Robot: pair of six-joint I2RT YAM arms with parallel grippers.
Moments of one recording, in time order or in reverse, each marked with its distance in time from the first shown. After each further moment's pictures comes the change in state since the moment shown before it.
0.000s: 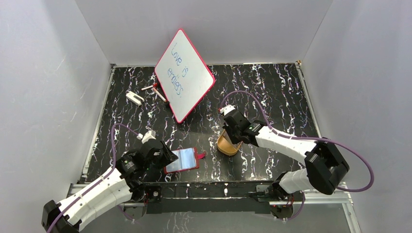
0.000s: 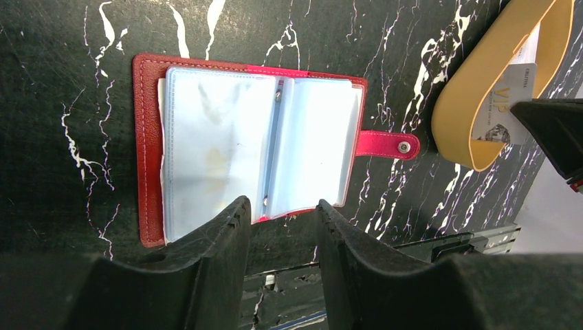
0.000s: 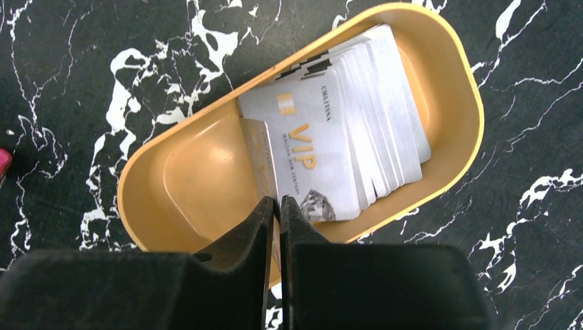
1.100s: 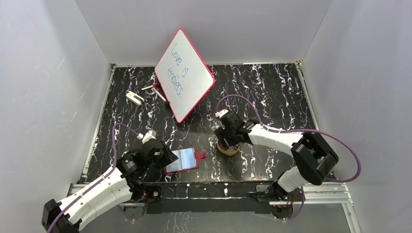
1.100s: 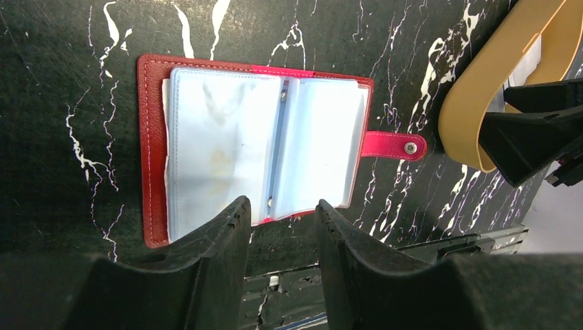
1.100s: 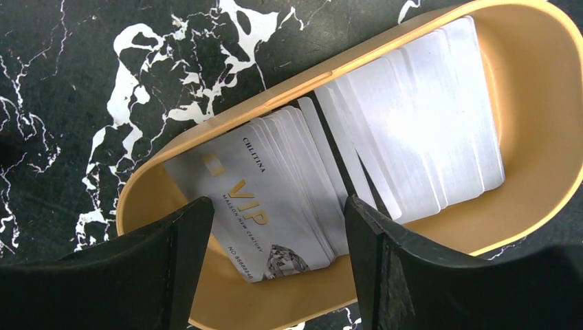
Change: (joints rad) left arm 0.000 0.014 0.002 0.002 -0.003 0.007; right arm -0.012 0.121 0.007 0.027 -0.117 -0.035
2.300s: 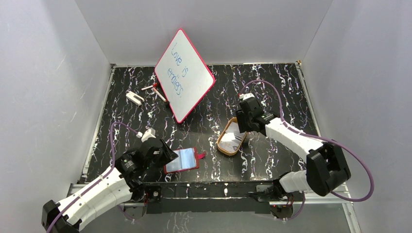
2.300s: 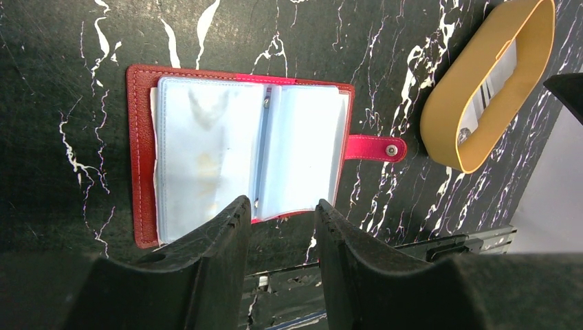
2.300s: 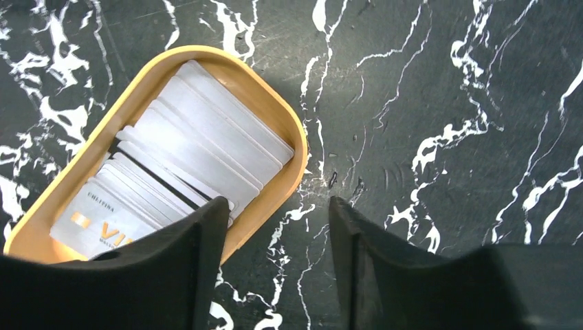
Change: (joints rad) left arm 0.000 -0.007 0.028 -0.009 -0.012 0.003; right arm -0.238 -0.122 0.051 -0.093 0.161 0.068
